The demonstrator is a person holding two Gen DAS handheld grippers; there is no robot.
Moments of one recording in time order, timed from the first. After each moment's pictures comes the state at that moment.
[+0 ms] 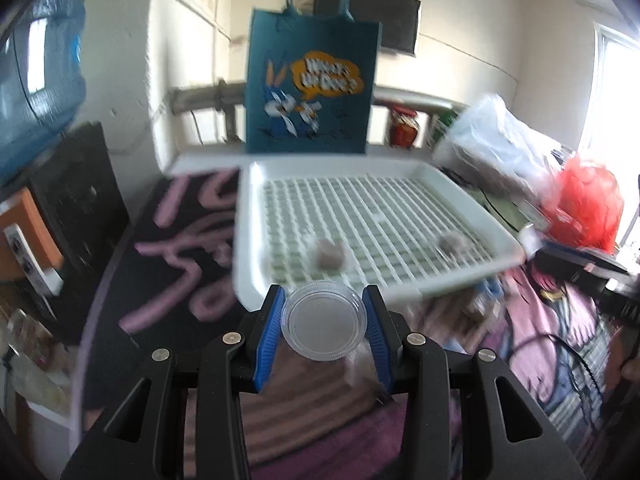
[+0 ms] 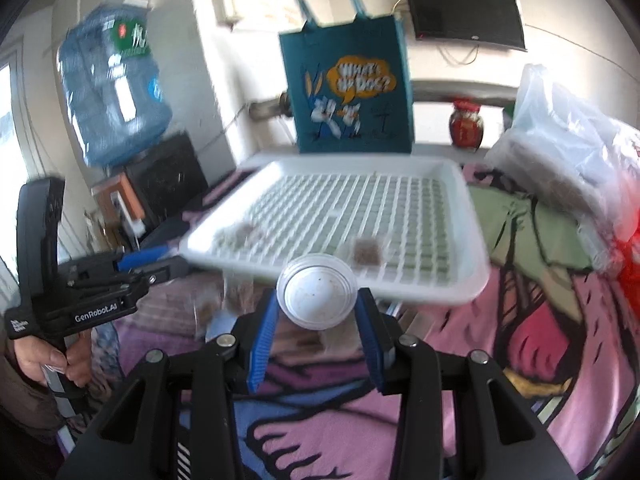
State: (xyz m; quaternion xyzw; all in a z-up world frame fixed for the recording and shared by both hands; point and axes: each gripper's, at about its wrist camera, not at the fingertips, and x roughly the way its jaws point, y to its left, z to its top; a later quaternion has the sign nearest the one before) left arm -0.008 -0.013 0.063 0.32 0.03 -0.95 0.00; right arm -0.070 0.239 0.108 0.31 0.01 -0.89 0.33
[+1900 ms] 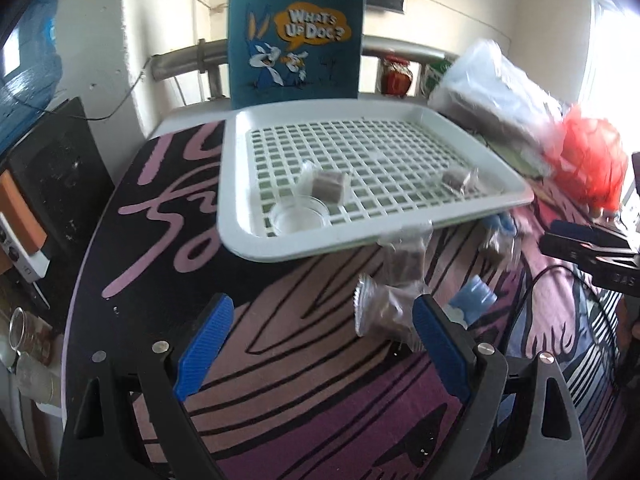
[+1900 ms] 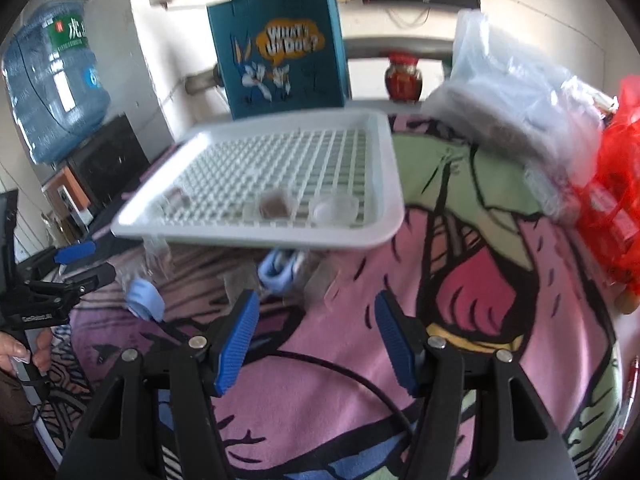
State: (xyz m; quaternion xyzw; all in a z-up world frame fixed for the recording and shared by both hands) left arm -0.011 -0.004 0.022 0.40 0.00 -0.92 -0.03; right arm -0.089 0.267 0.070 0.40 0.03 -0.88 0.25
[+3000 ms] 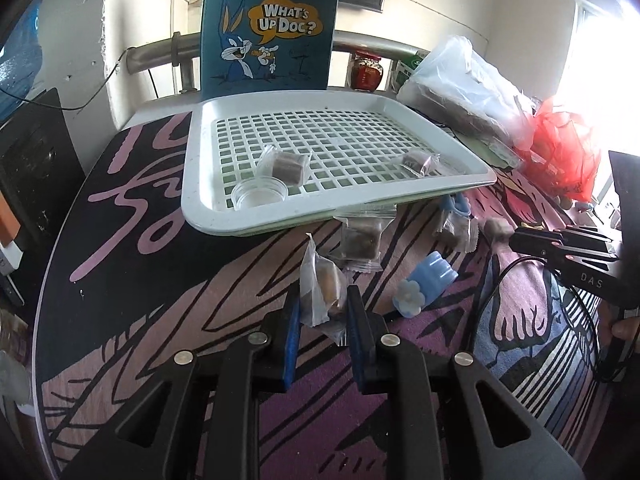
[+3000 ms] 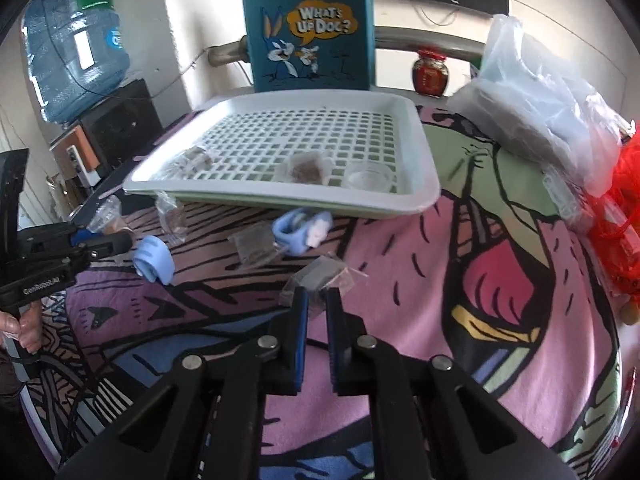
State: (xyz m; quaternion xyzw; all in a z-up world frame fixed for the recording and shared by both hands) left arm 0.004 0.003 0.018 0.40 0.03 -0.91 -0.08; right arm -0.070 0.256 0.064 0.40 0.08 -0.87 0.26
